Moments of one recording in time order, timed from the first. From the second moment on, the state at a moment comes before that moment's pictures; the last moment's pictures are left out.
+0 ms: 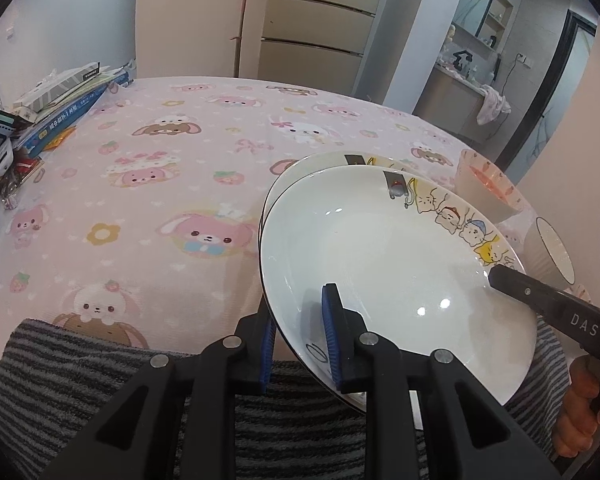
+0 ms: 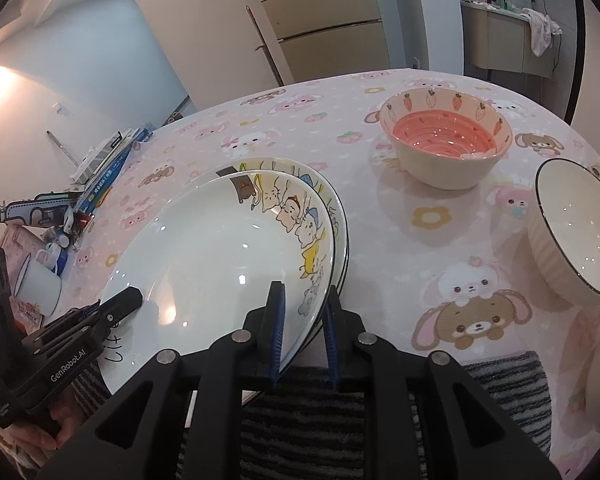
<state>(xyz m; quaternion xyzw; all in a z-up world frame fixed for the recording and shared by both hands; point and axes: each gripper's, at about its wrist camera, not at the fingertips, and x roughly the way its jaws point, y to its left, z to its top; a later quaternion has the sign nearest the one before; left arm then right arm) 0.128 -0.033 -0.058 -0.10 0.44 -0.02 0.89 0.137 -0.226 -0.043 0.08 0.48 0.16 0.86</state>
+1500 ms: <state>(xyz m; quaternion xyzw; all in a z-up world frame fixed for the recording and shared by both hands) 0.139 -0.027 -0.052 -0.08 0.44 0.00 0.89 0.137 -0.230 -0.038 0.06 0.46 0.16 0.87</state>
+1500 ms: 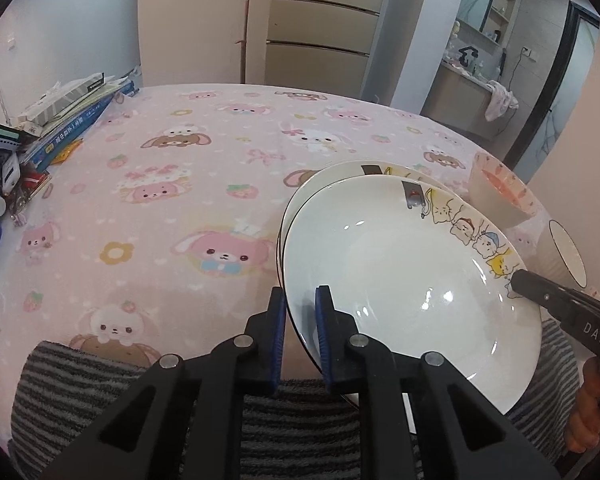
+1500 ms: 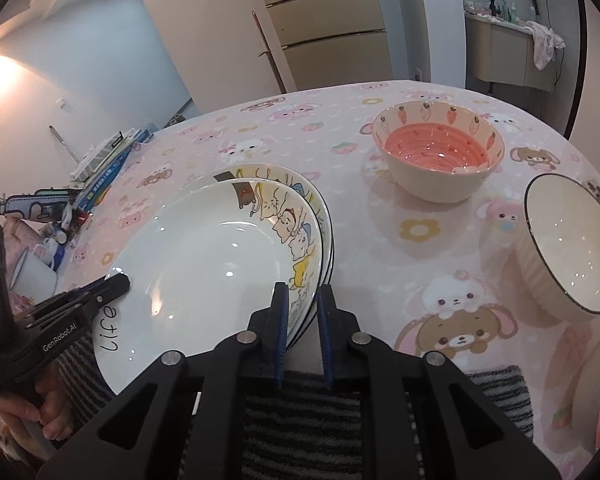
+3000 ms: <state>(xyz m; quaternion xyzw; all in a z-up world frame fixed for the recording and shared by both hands) 0.086 -0.040 0.049 -0.03 0.27 0.01 0.96 0.126 -0.237 0.031 0.02 0.38 0.17 0.91</state>
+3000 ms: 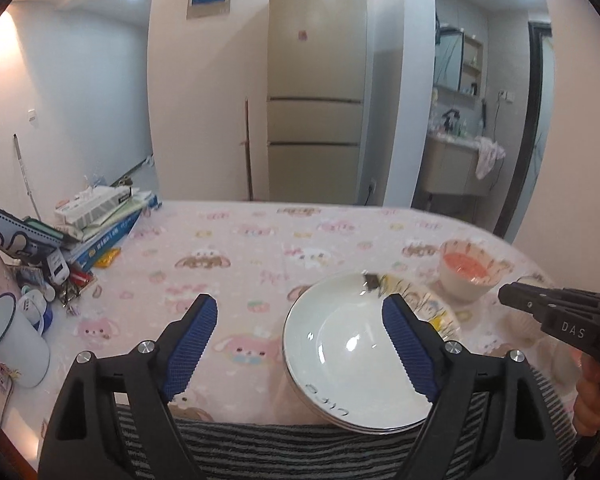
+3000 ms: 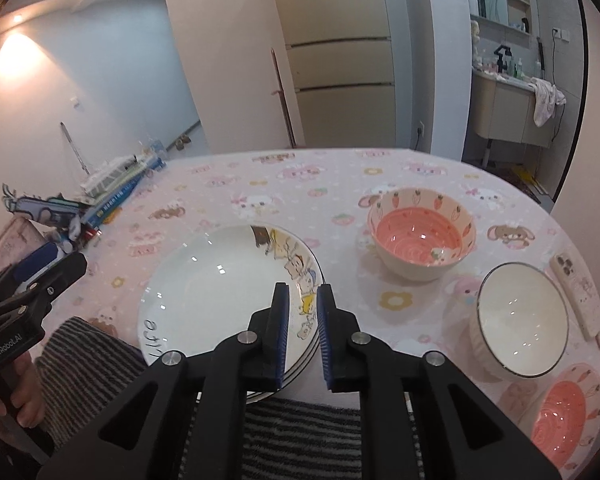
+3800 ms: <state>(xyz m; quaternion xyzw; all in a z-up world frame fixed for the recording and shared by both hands) 0.064 -0.117 0.126 -0.04 0.14 -0.10 0.98 0.080 -0.327 0.141 0.03 0.25 0.16 0.95</state>
